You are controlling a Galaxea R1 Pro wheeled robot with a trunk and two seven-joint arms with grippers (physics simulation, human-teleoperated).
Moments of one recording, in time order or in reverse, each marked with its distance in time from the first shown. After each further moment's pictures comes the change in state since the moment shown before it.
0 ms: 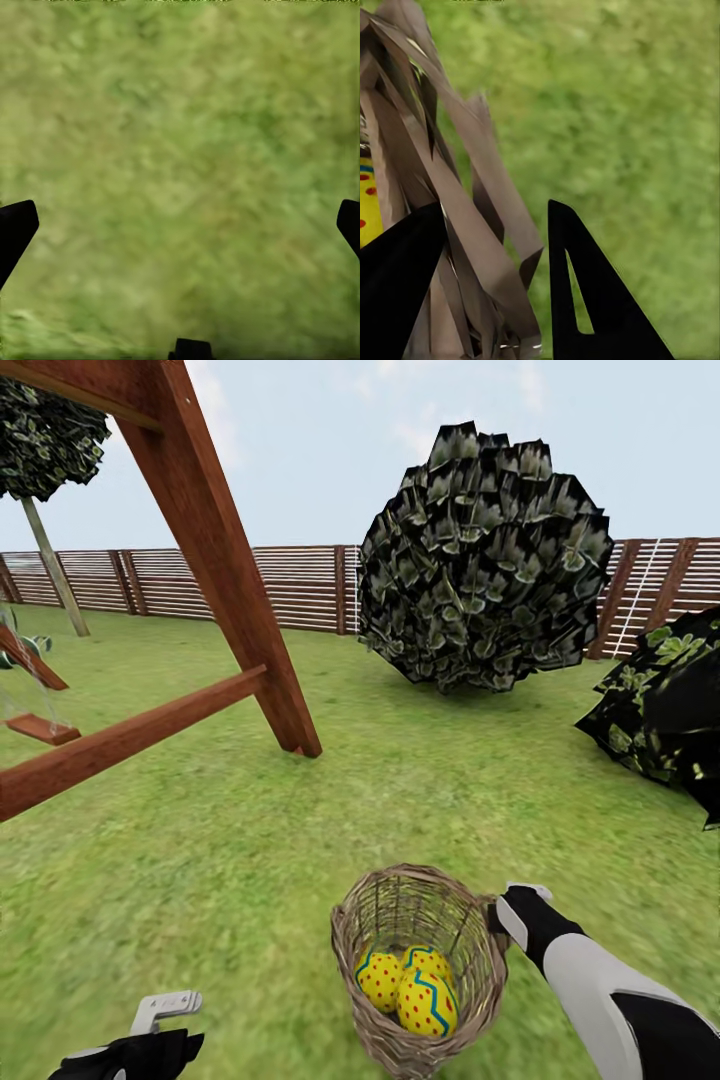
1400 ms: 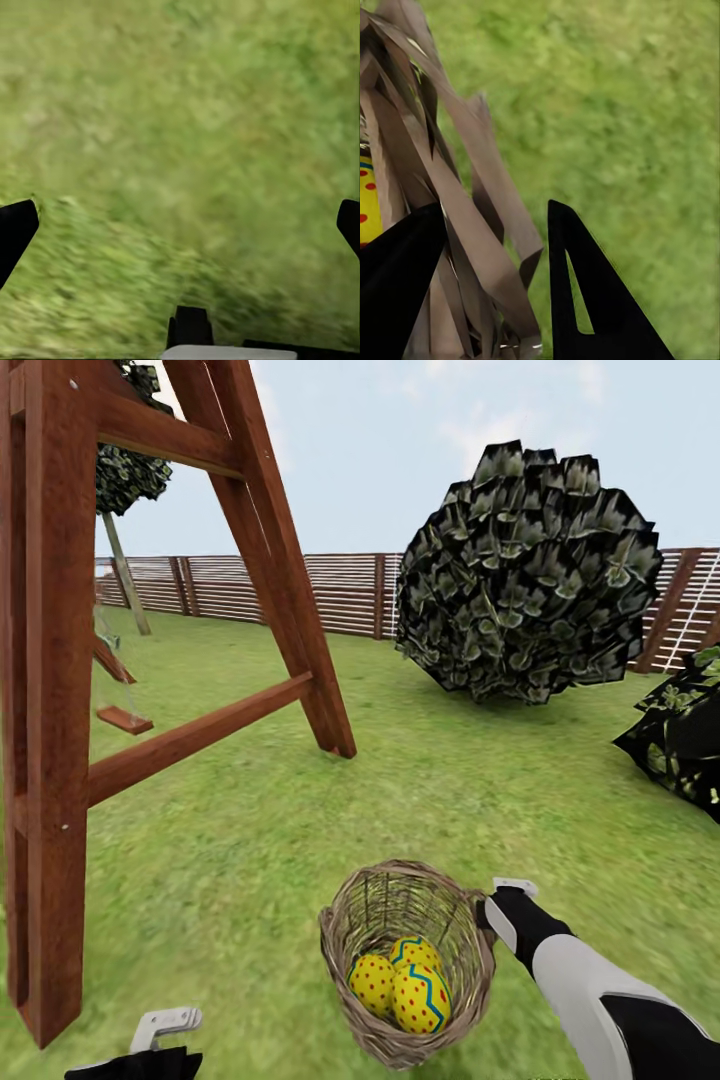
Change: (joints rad) left arm 0.000 0.000 0.000 0.078 -0.001 -0.022 0.000; right arm 0.004 0.033 0.036 -0.009 0.005 -0.043 0.007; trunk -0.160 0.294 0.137
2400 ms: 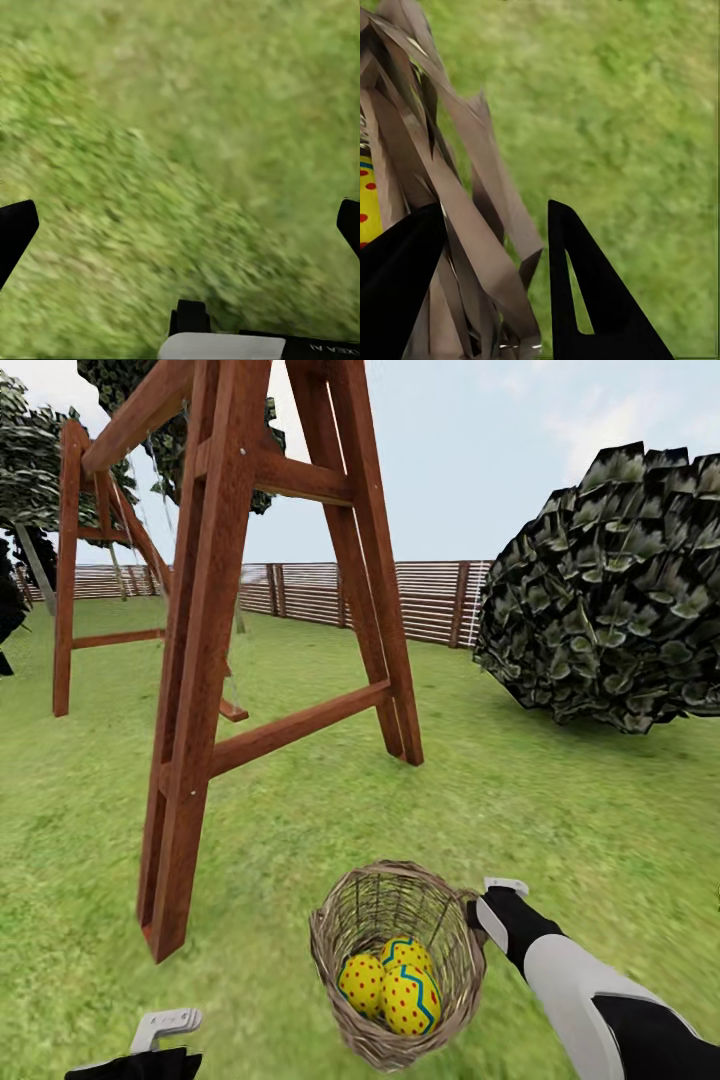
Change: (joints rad) left arm 0.000 0.000 0.000 0.003 -0.003 0.000 0.001; right arm 0.000 0.027 0.005 0.000 0.001 0.001 0.001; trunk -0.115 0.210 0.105
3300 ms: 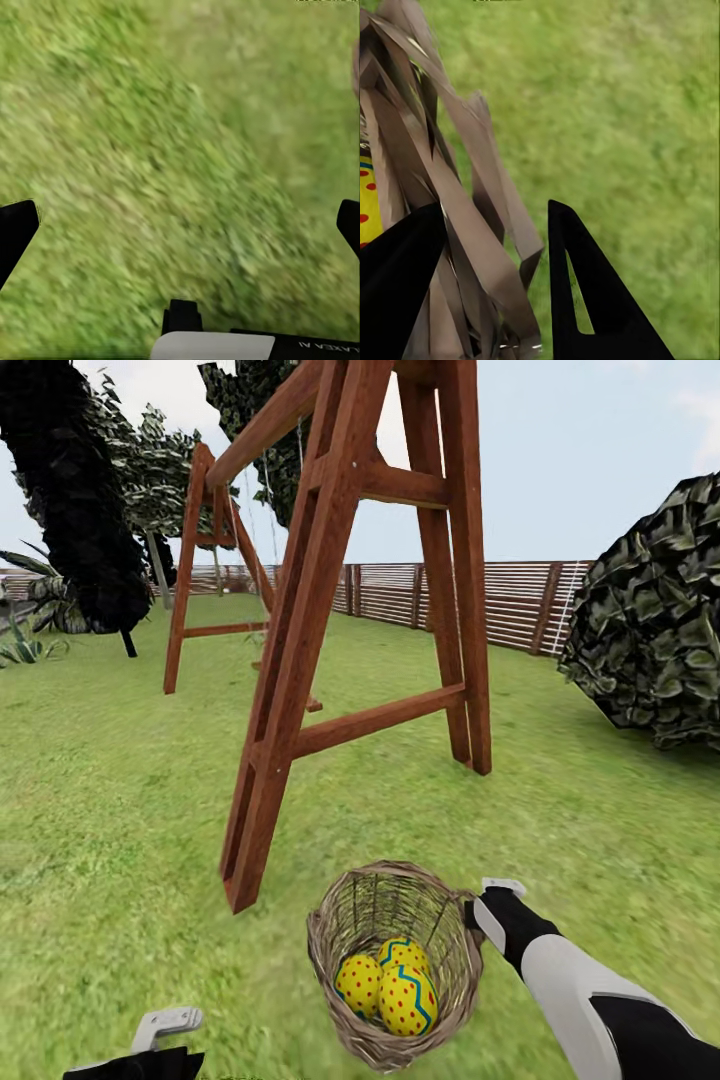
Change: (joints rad) left arm 0.002 0.002 0.002 -0.003 0.015 -0.001 -0.012; right arm 0.000 0.008 -0.001 0.002 0.000 -0.001 0.000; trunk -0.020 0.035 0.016
